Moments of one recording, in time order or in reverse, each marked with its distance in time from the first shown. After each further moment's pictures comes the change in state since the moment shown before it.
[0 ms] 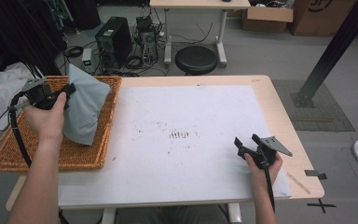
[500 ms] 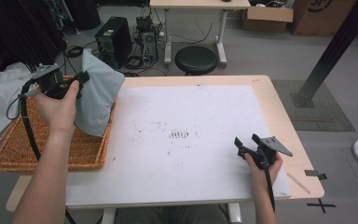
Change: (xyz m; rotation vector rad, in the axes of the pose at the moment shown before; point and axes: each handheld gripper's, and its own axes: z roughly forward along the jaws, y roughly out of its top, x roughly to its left) left arm -0.064 0.030 -0.001 -0.038 -0.107 0.031; right arm 0.000 0.000 0.000 -0.005 0.003 0.001
